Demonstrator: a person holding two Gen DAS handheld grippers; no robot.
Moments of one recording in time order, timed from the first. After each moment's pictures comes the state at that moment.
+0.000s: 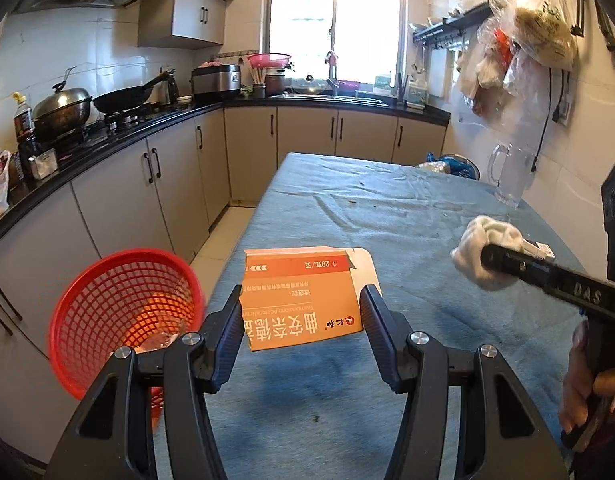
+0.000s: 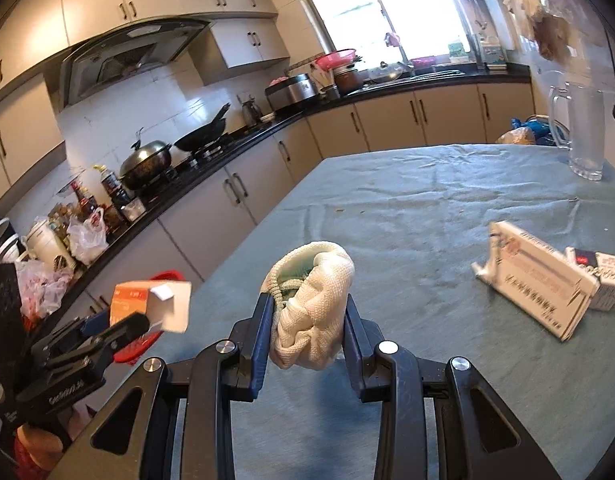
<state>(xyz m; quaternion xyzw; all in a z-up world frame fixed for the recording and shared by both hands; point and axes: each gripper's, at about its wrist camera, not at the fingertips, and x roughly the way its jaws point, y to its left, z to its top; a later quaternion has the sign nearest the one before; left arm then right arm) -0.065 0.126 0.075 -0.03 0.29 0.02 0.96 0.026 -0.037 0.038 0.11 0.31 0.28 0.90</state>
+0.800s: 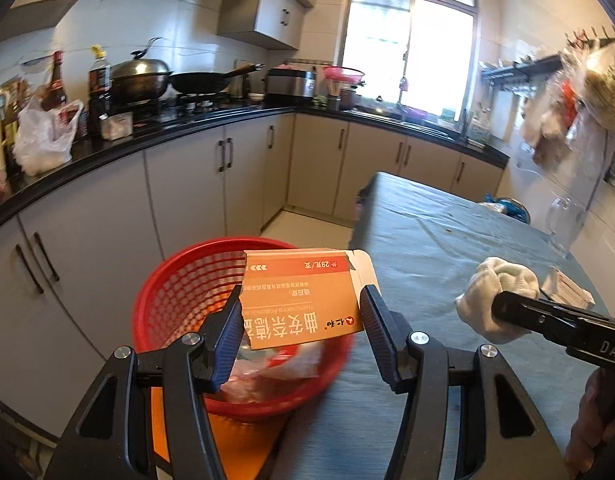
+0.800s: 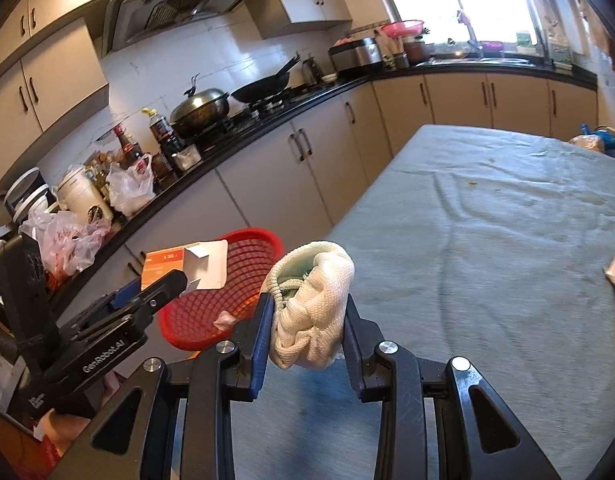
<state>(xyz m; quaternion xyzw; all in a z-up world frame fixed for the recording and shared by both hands) -0.101 0.251 0.064 -0.10 0.26 0.12 0.95 0.014 0.104 0.043 0.07 0.35 0.36 0.86</state>
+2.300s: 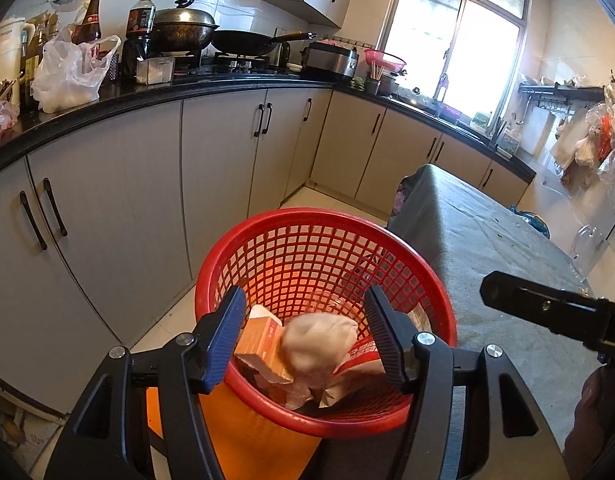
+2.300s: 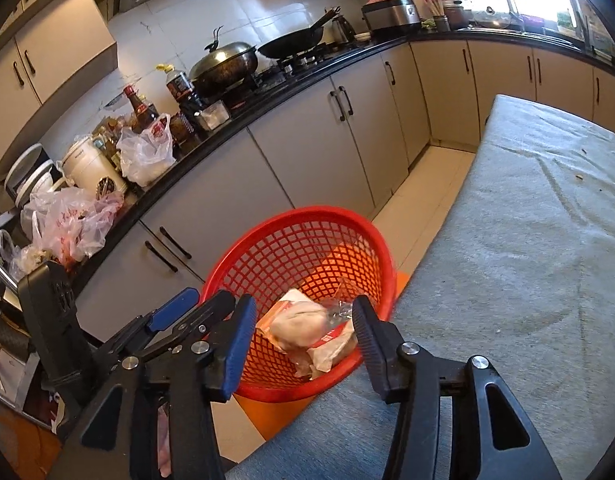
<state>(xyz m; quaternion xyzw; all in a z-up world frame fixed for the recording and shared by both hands) -0.097 0.332 0.026 -0.16 0.29 0.14 0.93 0.035 0.212 0.035 0.06 0.40 0.39 0.82</state>
